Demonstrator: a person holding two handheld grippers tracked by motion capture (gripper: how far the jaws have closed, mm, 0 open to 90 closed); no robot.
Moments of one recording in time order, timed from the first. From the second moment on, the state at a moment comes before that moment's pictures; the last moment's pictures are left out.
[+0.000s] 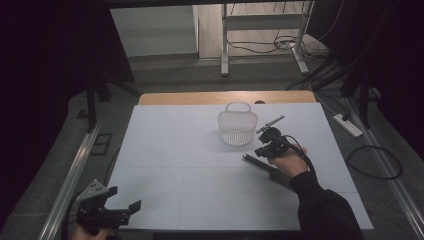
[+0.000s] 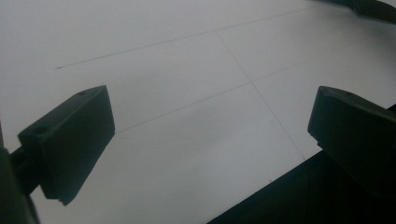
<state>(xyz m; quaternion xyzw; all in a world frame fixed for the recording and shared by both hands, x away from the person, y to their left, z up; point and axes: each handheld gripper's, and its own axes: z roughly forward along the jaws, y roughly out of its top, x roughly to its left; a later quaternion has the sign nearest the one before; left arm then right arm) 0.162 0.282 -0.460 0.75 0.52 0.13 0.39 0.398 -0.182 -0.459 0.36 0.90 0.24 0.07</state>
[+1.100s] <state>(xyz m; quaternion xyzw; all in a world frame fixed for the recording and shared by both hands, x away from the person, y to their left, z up) 0.163 0.282 -0.461 0.75 0.52 0.12 0.39 0.425 -0.161 -0.491 0.37 0.90 0.21 0.09</state>
